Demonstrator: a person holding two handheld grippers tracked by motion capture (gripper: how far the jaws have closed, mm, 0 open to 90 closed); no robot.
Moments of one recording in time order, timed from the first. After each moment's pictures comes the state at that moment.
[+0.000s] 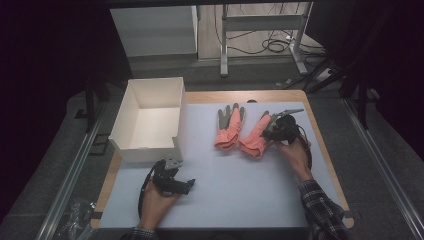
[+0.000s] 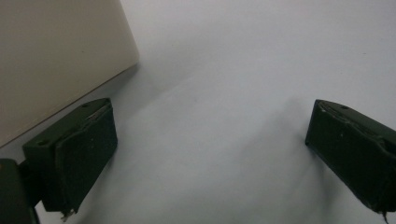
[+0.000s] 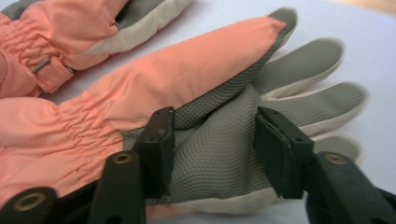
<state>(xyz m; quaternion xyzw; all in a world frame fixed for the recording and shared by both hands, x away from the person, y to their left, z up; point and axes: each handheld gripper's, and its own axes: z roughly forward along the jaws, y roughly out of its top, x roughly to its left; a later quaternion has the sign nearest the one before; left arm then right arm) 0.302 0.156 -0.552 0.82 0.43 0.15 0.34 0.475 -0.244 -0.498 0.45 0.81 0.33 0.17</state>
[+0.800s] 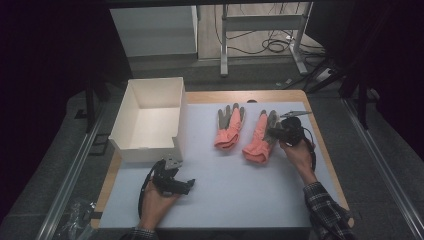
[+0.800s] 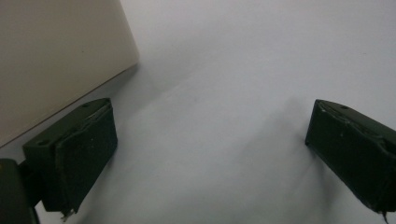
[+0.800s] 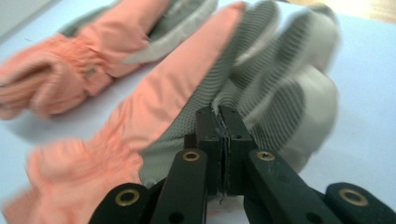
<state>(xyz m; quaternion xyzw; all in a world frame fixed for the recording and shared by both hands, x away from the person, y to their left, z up) 0.302 0.156 -0.552 0.82 0.43 0.15 0.34 0.457 -0.253 -0.484 0.44 0.80 0.37 0.16</state>
